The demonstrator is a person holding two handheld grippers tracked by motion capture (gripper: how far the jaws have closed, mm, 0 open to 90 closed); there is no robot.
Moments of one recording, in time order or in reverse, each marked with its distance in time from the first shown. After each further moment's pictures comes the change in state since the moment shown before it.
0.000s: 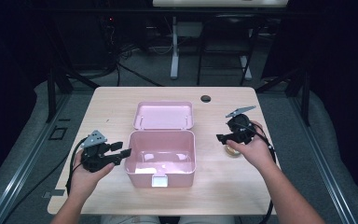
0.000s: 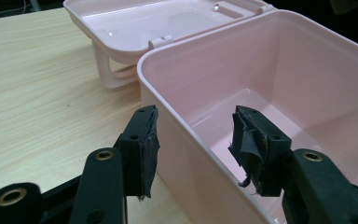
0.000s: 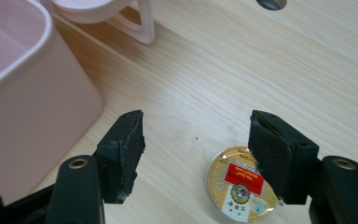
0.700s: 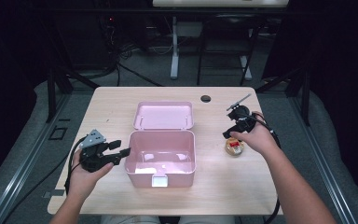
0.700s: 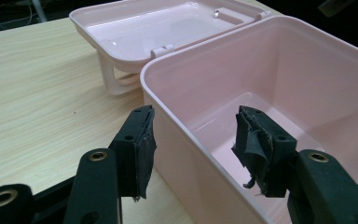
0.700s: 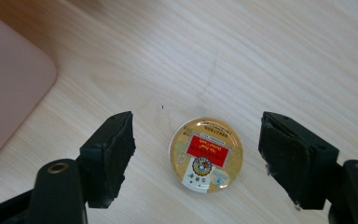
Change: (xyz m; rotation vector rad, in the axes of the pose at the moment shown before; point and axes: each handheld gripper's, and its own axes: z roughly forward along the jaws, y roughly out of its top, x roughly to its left) left arm -0.001 0.003 -0.006 -0.019 0.017 0.019; right arm -0.030 0.022 0.017 0.245 -0.029 -0.004
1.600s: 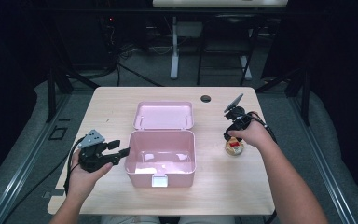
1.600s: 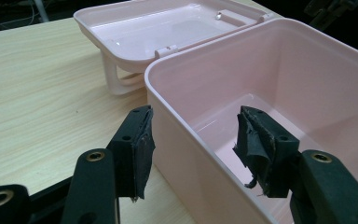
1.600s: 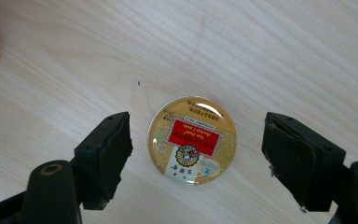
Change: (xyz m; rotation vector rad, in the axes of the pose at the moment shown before) left arm 0.002 -0.002 0.000 -0.002 0.002 -0.011; right arm -0.014 0.009 0.035 0.199 -0.020 0.036
